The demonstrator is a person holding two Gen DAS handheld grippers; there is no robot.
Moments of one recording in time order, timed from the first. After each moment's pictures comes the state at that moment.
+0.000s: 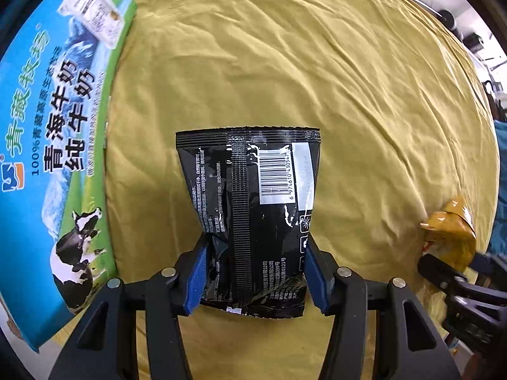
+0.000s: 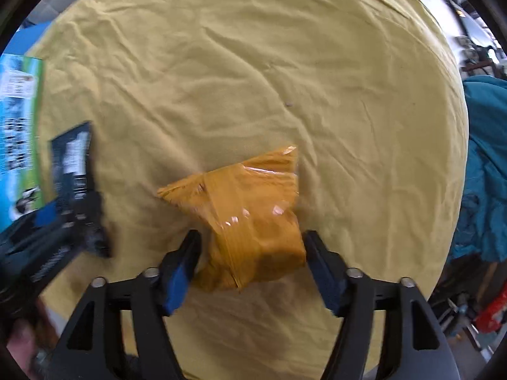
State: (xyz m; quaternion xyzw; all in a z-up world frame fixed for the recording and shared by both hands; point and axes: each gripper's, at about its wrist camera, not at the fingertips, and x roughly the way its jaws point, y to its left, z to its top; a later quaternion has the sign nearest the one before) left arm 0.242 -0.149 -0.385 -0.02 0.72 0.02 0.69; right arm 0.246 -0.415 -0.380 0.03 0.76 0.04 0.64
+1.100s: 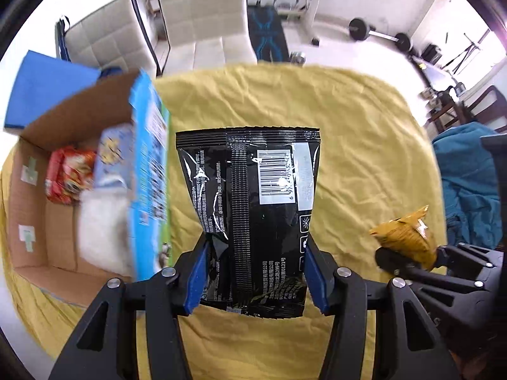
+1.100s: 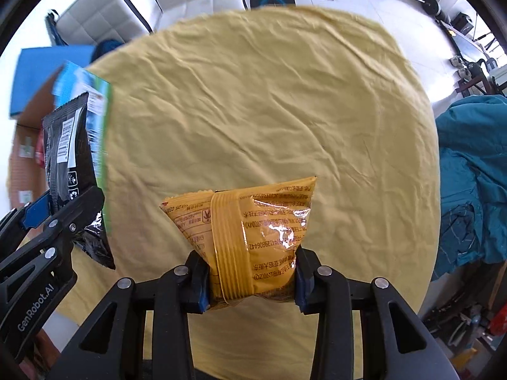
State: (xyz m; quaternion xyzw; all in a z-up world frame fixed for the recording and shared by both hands) left arm 0.214 -0.141 -0.238 0.00 0.60 -0.04 0.80; right arm 0.186 -0.401 -0.245 0.05 0.69 0.04 0.72
